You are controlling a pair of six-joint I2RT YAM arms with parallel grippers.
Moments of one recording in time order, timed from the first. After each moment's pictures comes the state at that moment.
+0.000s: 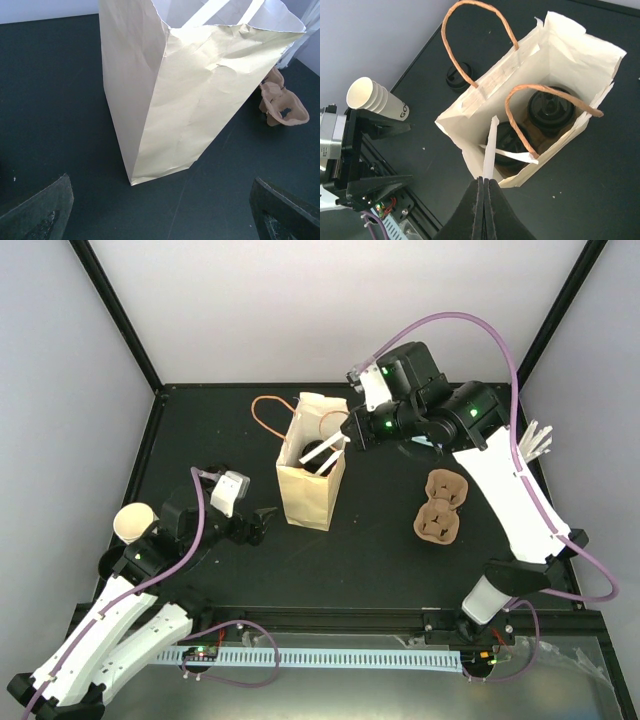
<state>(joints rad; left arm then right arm) -0.55 0.58 0.74 -0.64 0.11 -0.19 0.74 1.64 2.25 -1.35 -0.18 0.29</state>
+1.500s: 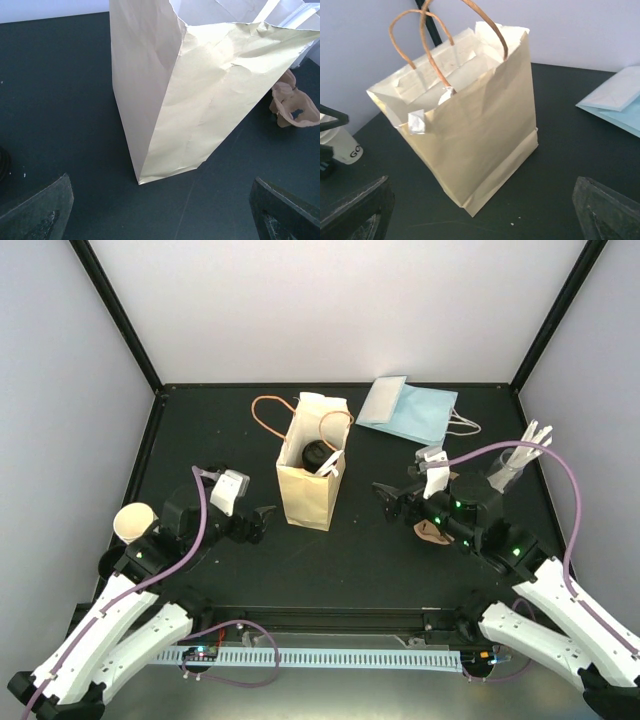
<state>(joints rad) -0.55 0.60 0.74 -0.64 0.07 -0.19 0.75 0.73 0.88 -0.48 0.04 0.28</state>
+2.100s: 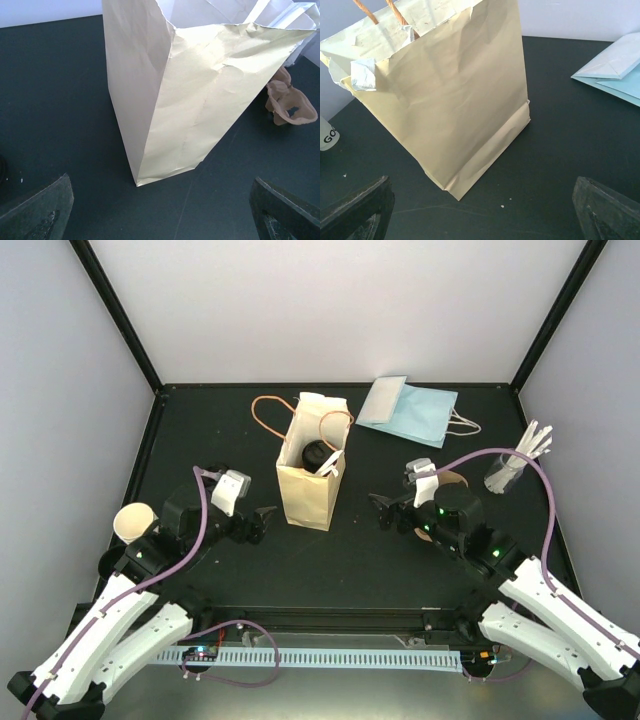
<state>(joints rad) -0.55 0.60 0.74 -0.63 0.09 -0.17 0.75 0.72 0.69 -0.36 0.07 0.30</state>
